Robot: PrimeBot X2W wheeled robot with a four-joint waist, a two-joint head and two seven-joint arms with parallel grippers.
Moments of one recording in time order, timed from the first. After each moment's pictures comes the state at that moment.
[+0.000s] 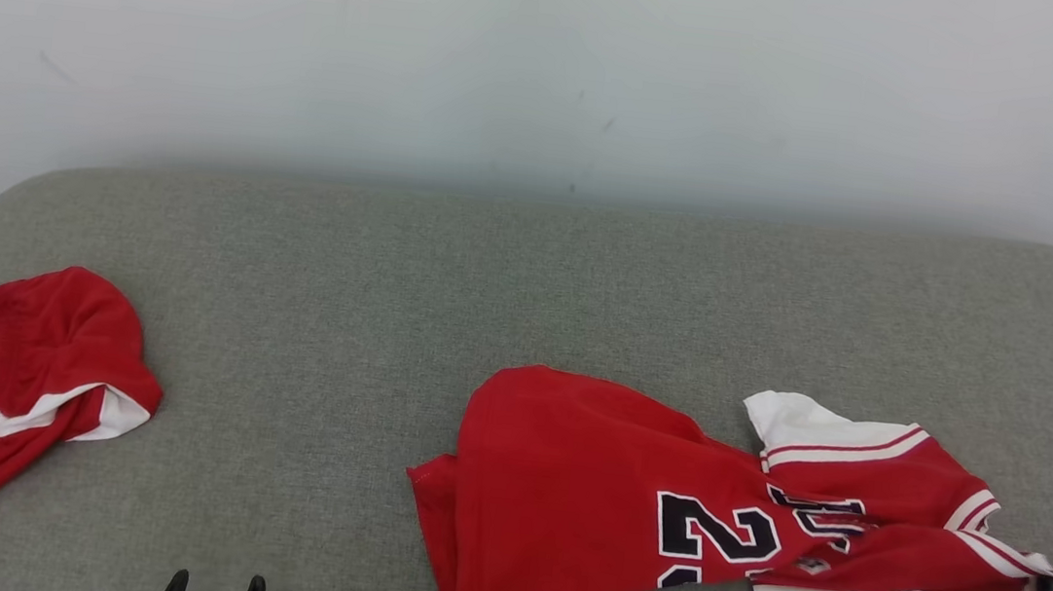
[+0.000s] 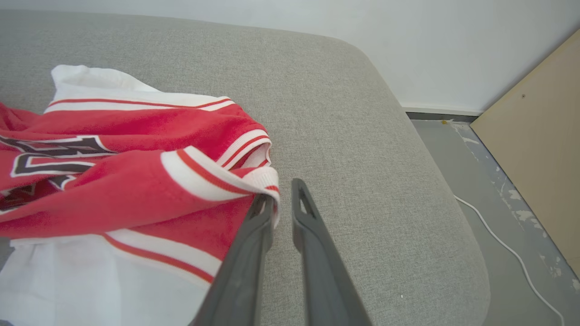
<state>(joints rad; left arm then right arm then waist) 0.20 0.11 -0.06 0.08 -0.25 -0.13 -0.26 -0.02 -0.25 -0.25 0.18 0.04 0.13 0.33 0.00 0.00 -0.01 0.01</state>
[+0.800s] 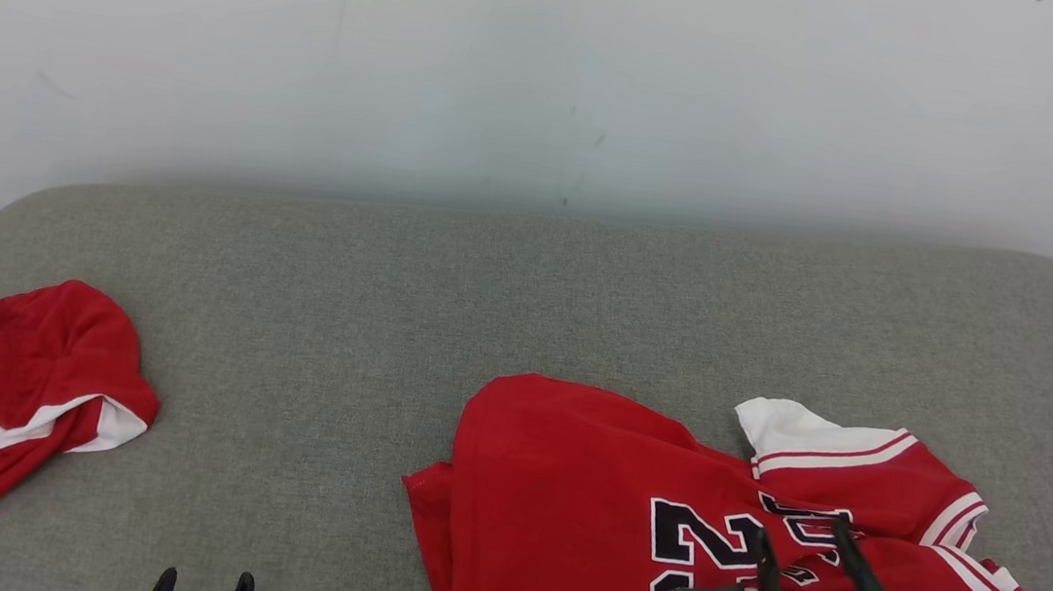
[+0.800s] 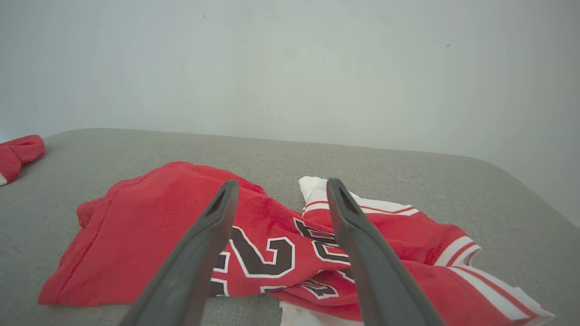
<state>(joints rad) 0.20 0.10 -0.04 0.07 -0.25 -0.13 -0.26 0.05 -0.05 0.05 0.11 0.02 0.13 -0.14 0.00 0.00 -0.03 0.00</state>
